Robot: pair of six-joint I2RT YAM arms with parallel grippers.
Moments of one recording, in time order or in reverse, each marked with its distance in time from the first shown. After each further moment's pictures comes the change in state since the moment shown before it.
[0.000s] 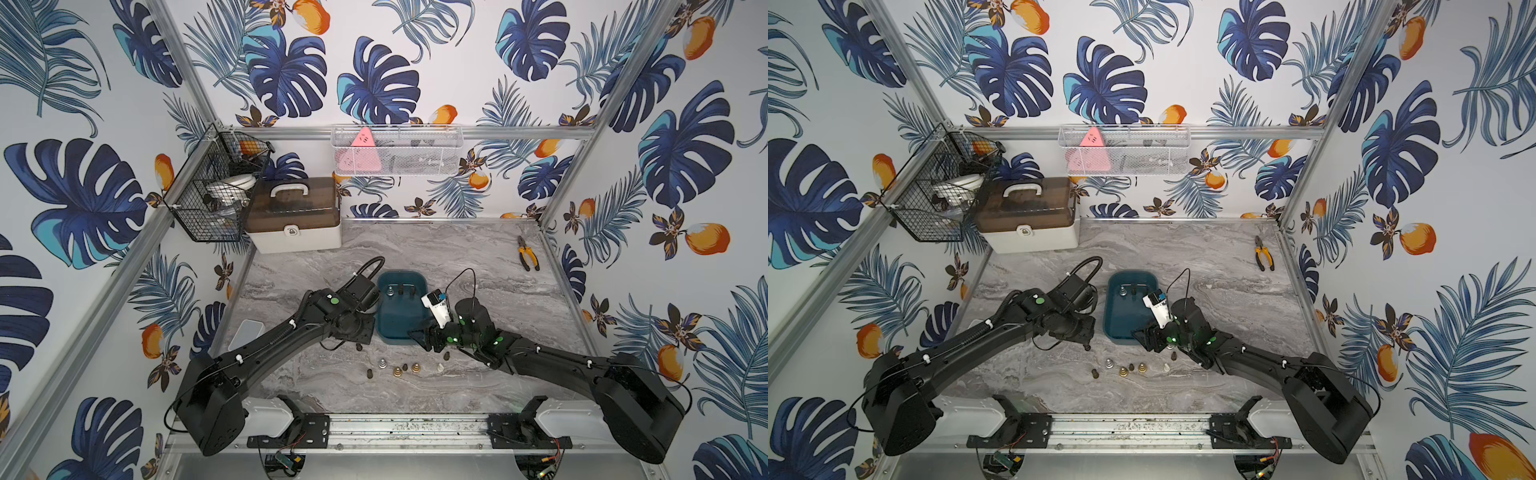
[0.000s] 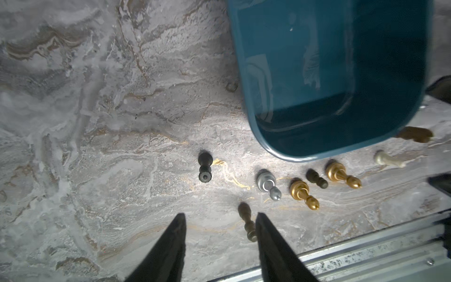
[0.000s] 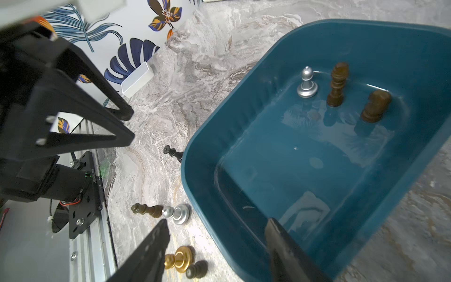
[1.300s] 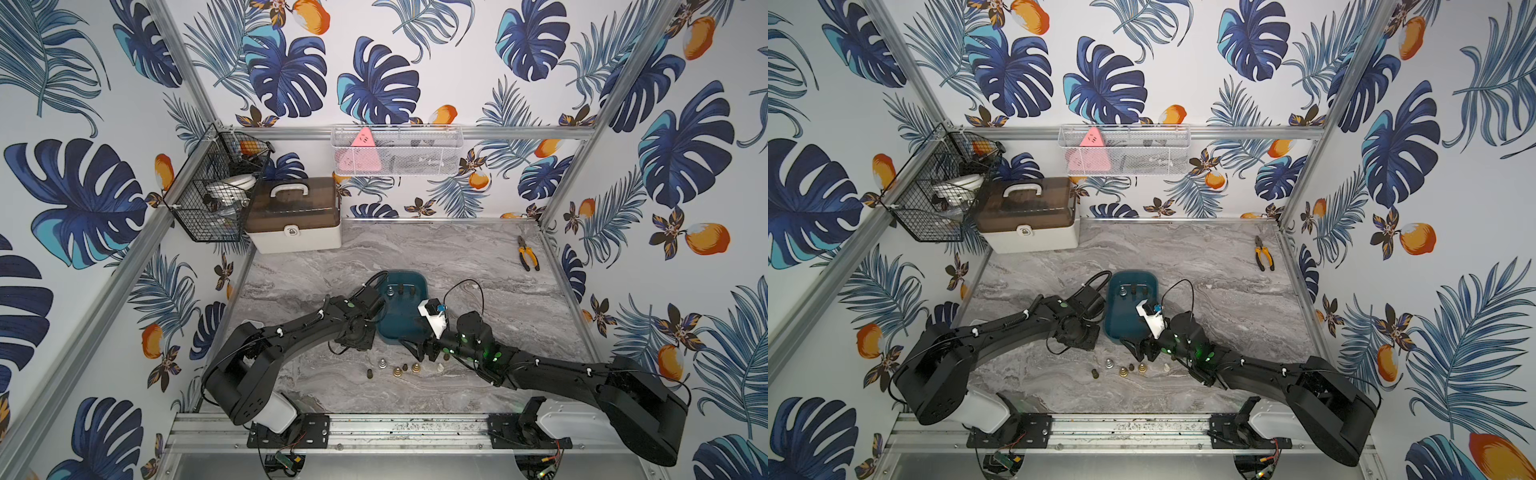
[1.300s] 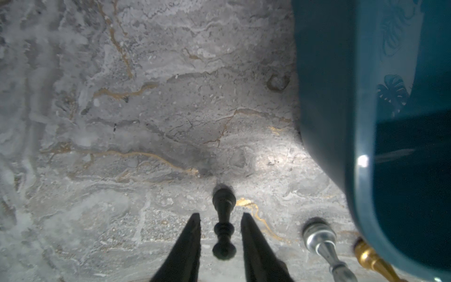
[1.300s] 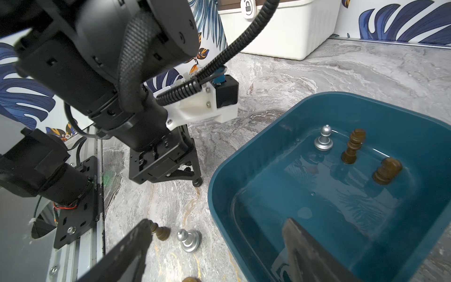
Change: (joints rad) left arm 0.022 0.170 -0.124 0.195 -0.046 0.007; right arm 0.123 -0.041 -0.075 0.221 0.141 -0.078
